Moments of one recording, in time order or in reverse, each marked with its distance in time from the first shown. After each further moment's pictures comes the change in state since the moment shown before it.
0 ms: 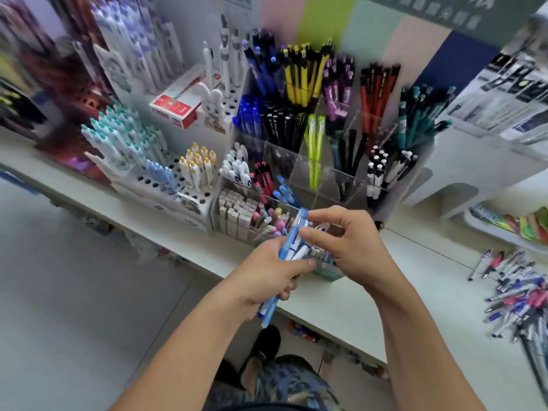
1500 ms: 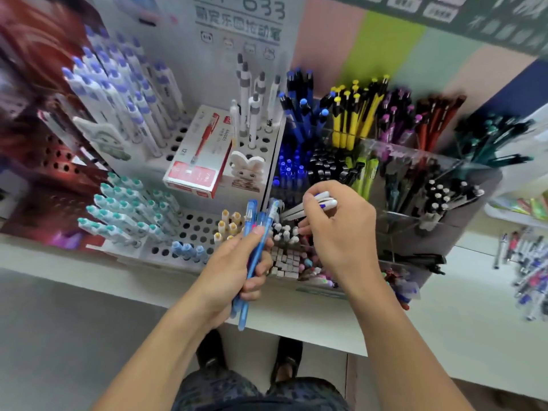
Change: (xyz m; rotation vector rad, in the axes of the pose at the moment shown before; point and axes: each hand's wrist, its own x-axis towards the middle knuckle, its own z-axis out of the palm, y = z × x) left_hand 0.041 0.078 -0.171 -0.245 -0.052 -0.012; right_hand 0.119 -0.077 0.102 -0.178 0.520 0.014
